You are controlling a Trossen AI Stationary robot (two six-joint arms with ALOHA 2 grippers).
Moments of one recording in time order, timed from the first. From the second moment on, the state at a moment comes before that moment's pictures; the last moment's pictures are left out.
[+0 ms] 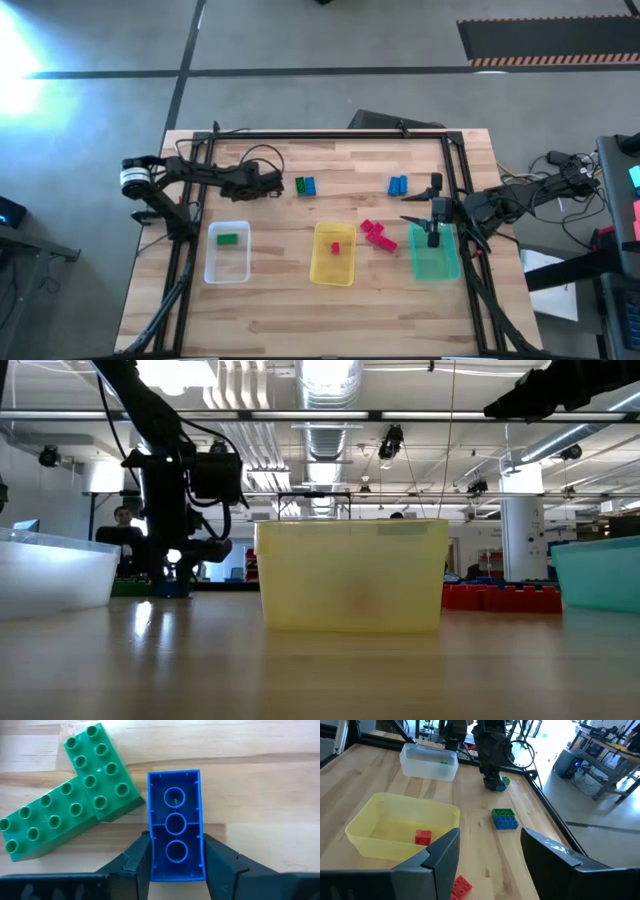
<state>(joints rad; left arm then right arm) 0.34 1.57 0.74 -0.58 -0.51 -1.19 0.33 0.54 0.51 -0.28 0.46 -0.10</state>
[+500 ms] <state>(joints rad) 0.11 1.45 0.80 -0.39 -0.64 -0.88 0.33 0.61 0.48 -0.11 0.46 -0.16</state>
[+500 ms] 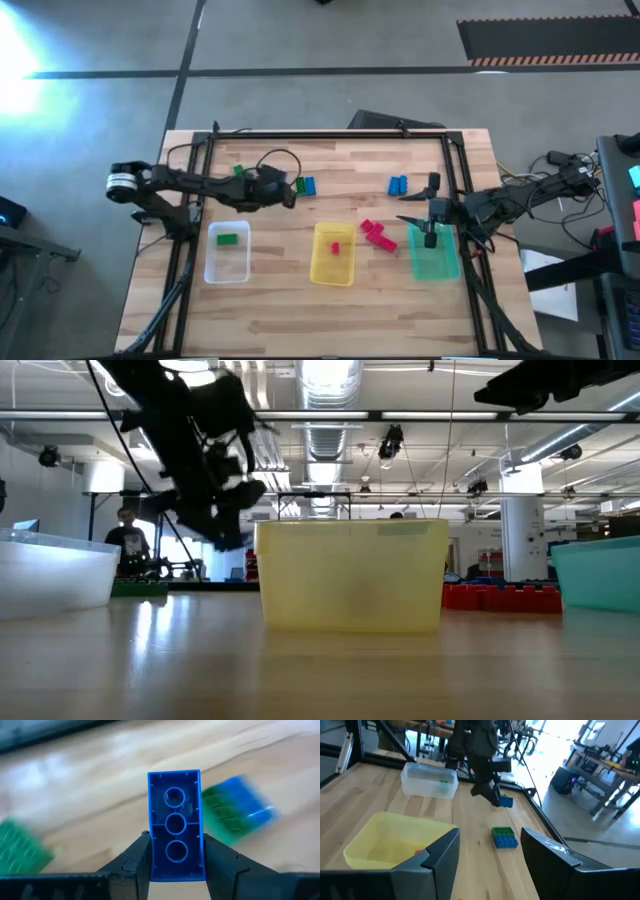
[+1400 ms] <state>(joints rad) -0.12 1.60 0.78 1.08 -0.13 0.12 0.32 1.09 0.48 0.84 0.40 -0.20</state>
